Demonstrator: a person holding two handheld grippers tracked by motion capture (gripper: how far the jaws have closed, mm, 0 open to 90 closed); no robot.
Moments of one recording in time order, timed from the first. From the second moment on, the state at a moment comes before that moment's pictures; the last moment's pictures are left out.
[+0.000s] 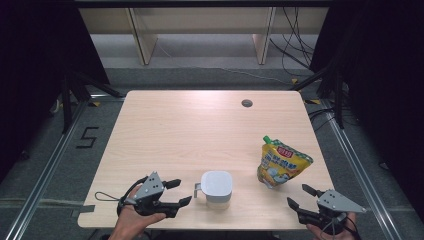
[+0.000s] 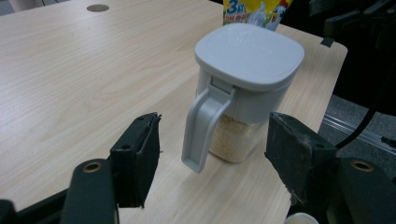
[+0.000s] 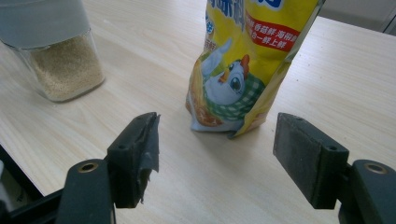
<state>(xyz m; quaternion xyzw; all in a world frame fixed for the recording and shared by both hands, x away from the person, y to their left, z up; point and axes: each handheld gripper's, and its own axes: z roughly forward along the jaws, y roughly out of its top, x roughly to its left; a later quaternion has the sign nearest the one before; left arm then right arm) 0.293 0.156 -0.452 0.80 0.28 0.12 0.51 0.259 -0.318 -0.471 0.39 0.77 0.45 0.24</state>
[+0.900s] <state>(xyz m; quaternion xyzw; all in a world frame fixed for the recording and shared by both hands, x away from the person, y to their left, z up) 0.268 0.166 -0.486 0.84 0.28 0.10 0.46 0.262 -0.310 -0.479 0.36 0.80 0.43 0.20</state>
